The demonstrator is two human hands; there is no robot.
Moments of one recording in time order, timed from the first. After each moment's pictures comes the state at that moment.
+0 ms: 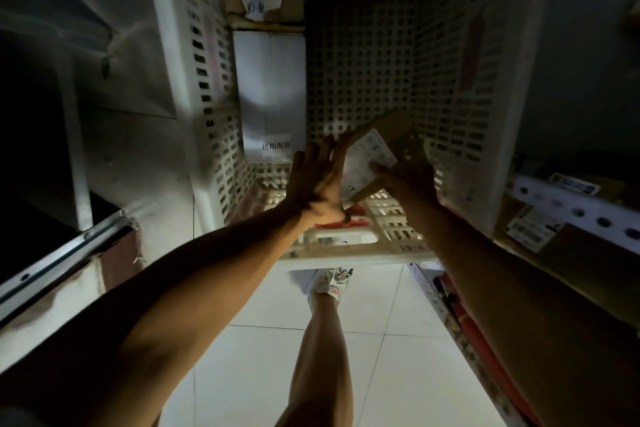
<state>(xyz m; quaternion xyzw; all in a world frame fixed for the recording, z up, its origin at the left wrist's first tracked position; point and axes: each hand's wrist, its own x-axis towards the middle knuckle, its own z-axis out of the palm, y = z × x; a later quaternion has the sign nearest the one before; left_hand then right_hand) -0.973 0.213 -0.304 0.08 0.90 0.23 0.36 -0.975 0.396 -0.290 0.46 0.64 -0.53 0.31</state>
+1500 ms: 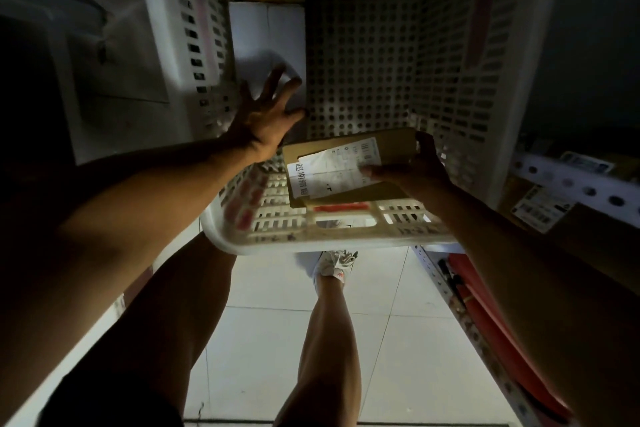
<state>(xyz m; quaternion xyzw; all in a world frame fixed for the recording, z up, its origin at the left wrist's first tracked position) -1.039 0.130 -0.318 0.24 0.90 0.01 0.37 -0.979 0.414 -0.275 0.32 0.73 -0.47 0.38</state>
